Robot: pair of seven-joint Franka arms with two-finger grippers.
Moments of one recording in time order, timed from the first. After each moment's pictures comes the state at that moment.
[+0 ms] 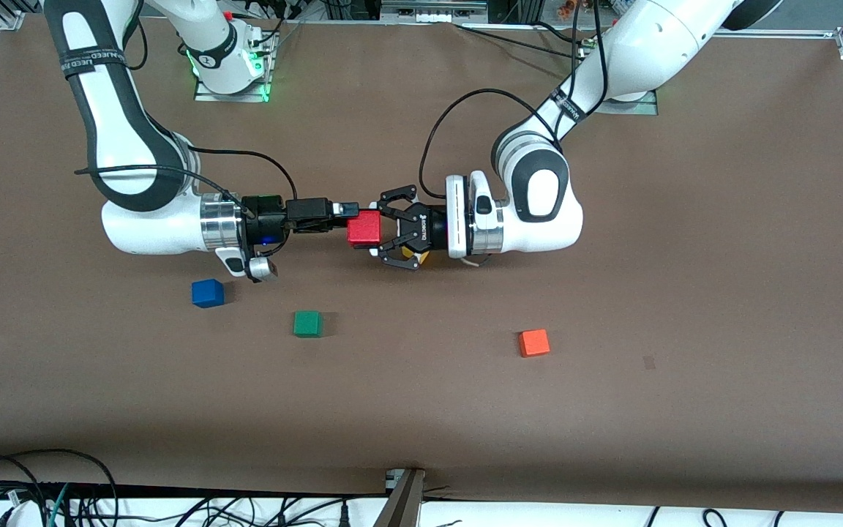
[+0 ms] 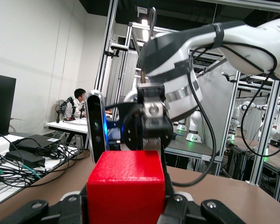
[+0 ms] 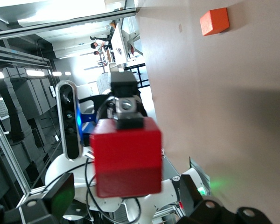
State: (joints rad) left arm -0.23 0.68 -0.47 -1.56 -1.86 2.25 2.22; right arm 0.27 0.37 0.02 -1.83 1.49 1.80 -0.38
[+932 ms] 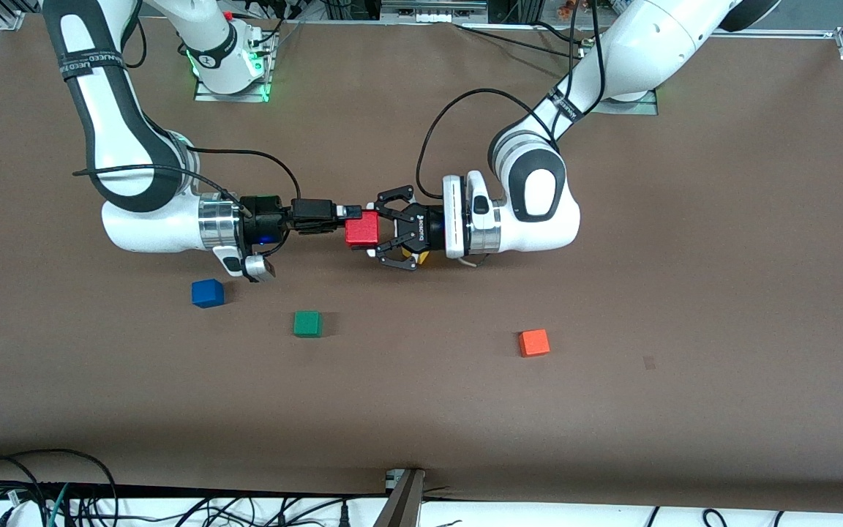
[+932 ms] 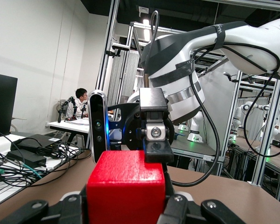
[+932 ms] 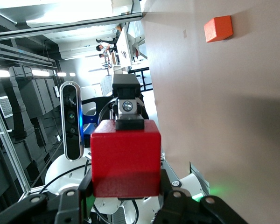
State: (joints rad) left arm -0.24 0.68 -0.47 -1.55 -1.87 2.26 2.22; right arm 0.27 0.36 0.02 -1.84 1.51 1.81 -0.42
